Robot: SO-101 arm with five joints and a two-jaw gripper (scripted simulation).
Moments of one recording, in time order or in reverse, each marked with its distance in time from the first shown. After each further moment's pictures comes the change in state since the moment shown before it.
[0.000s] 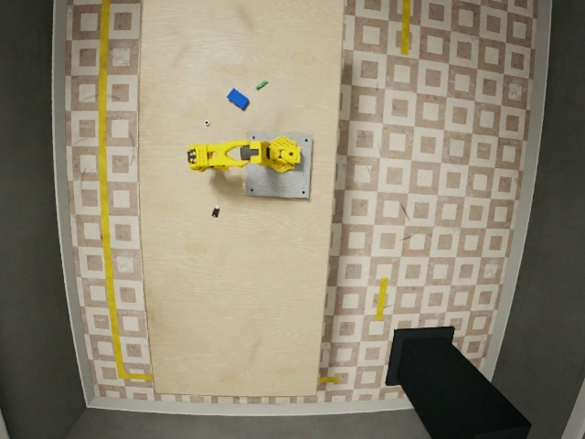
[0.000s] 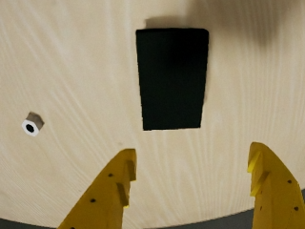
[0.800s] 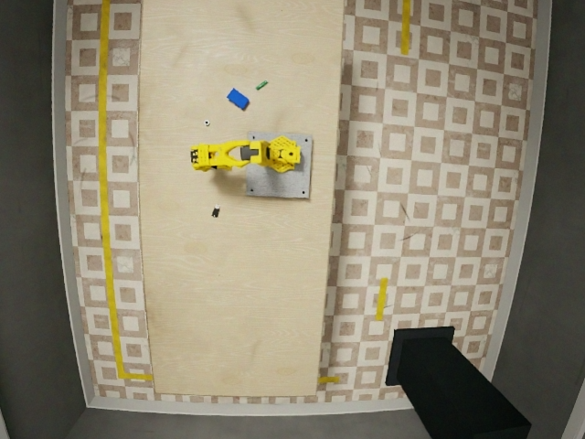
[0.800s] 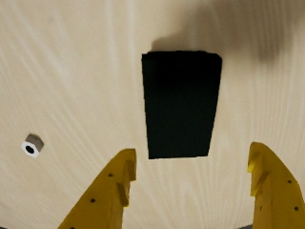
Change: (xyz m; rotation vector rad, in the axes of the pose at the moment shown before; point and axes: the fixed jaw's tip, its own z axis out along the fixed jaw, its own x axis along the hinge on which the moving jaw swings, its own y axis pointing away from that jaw) arm -0.009 0.003 0.015 -0.009 -0.028 0.000
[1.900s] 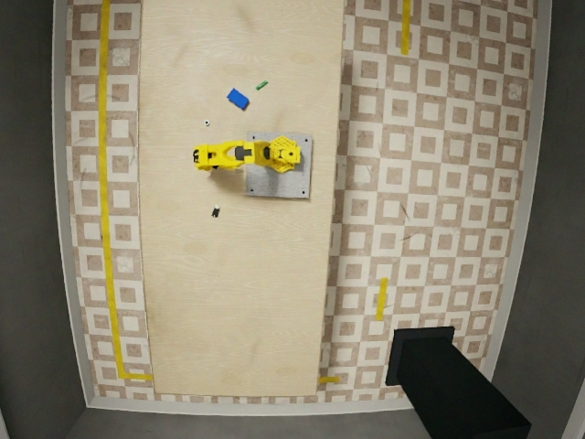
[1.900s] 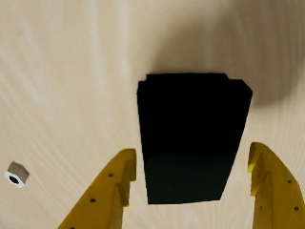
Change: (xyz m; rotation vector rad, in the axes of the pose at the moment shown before) arm 0.000 0.000 0.032 -0.002 -0.006 0.002
